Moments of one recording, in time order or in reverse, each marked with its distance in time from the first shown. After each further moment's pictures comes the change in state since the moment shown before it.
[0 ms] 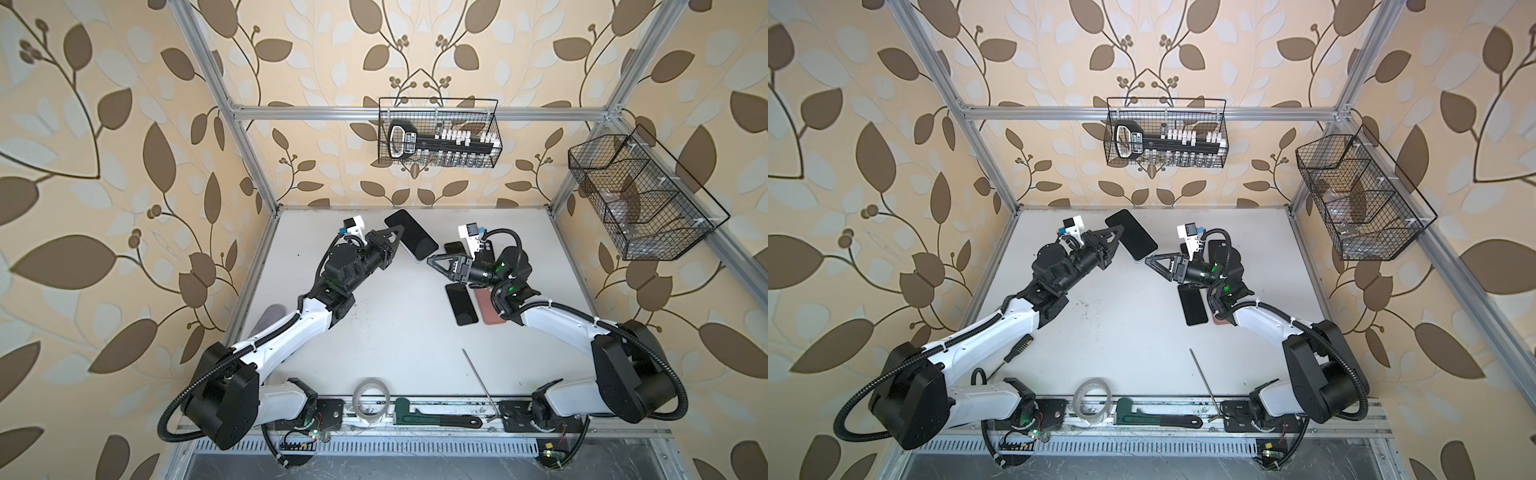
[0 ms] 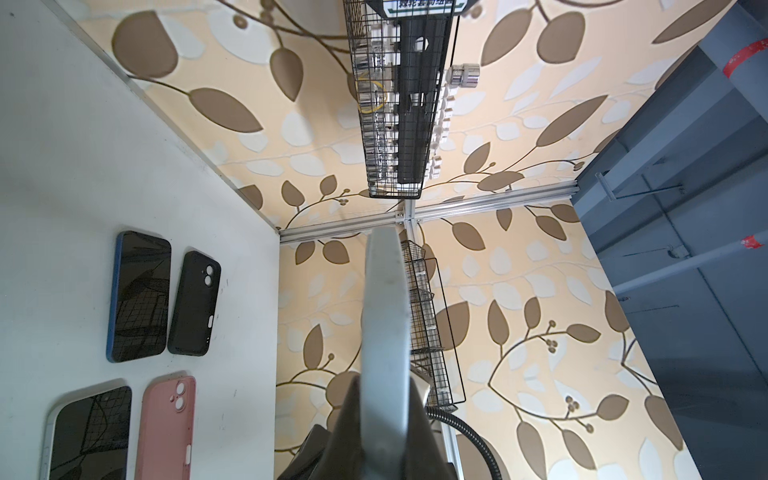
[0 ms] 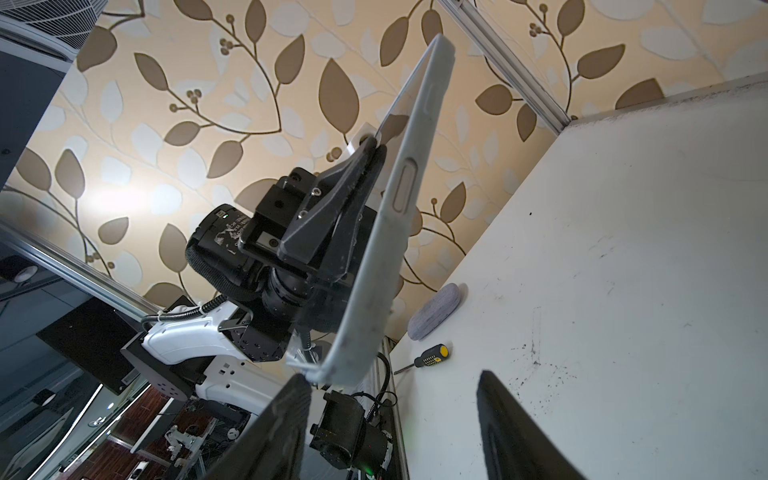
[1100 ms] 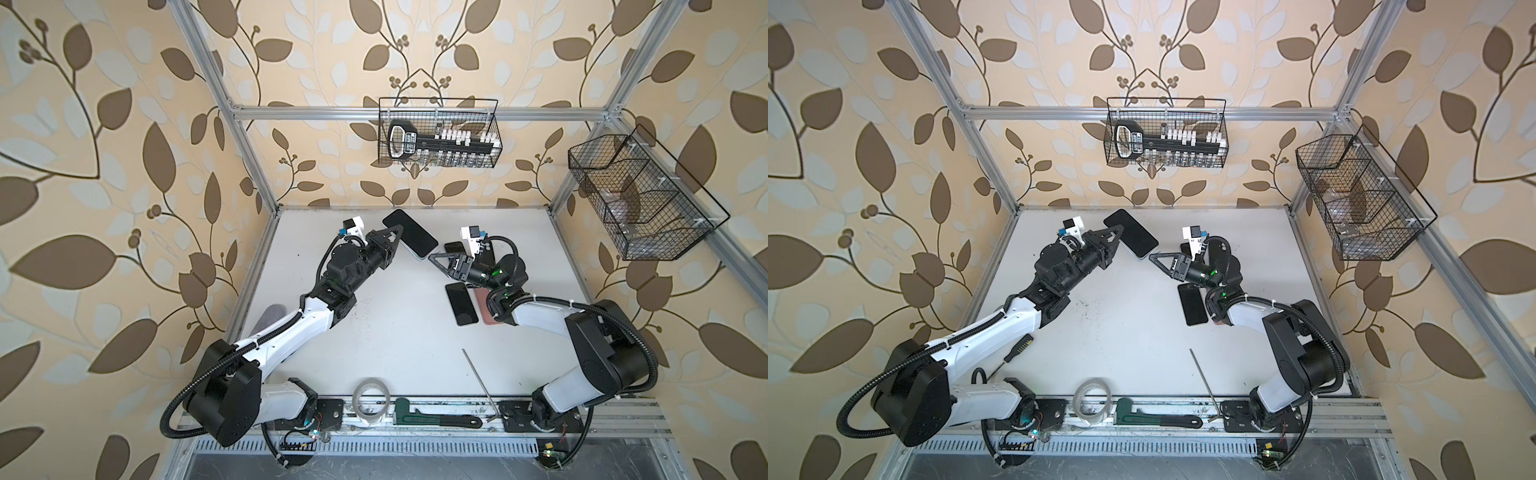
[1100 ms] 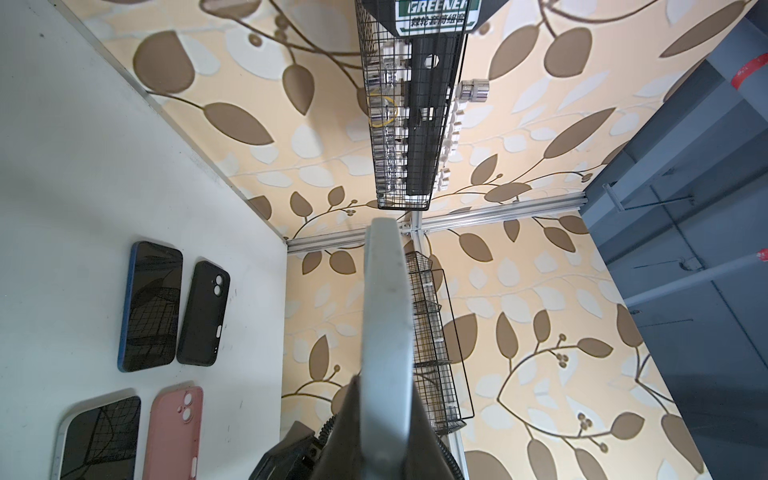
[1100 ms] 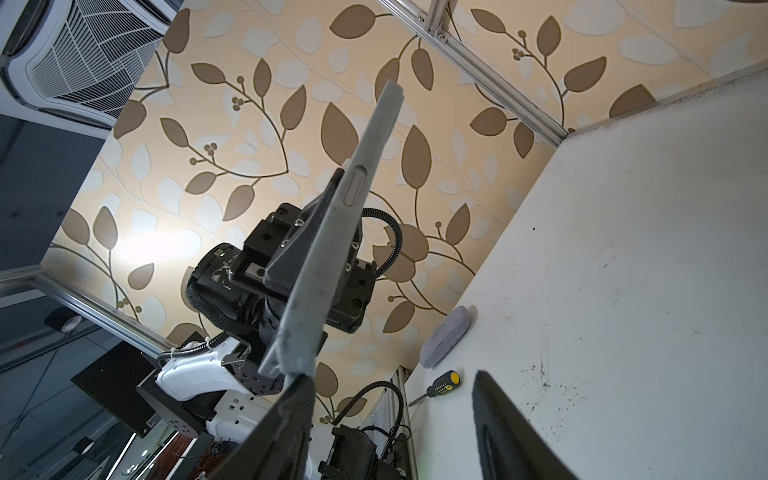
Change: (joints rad) left arm -0.007 0.015 0.000 0.006 -0.040 0.006; right arm -0.023 0.143 -0.055 0.315 0.046 0.182
